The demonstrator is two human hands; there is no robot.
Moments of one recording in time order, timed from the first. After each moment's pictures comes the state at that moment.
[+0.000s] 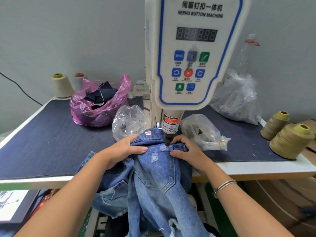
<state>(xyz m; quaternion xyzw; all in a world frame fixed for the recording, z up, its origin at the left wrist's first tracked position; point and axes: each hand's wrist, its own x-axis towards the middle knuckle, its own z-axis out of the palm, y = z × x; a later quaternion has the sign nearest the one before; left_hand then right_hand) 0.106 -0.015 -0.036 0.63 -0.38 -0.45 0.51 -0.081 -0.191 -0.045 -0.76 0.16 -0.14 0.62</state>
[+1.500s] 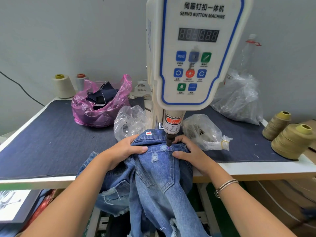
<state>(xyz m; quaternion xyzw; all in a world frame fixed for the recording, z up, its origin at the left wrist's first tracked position) 0.106 -0.013 -0.040 0.60 -0.36 -0.45 0.55 -0.083 -0.191 -0.044 -0.75 0.14 -0.11 0.64</state>
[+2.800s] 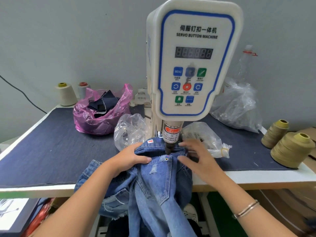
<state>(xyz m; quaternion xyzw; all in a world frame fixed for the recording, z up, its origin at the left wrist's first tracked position) 0.100 -0.021 -0.037 0.66 -0.36 -0.42 0.51 -0.106 -0.183 -0.020 -0.85 0.15 -0.24 0.44</state>
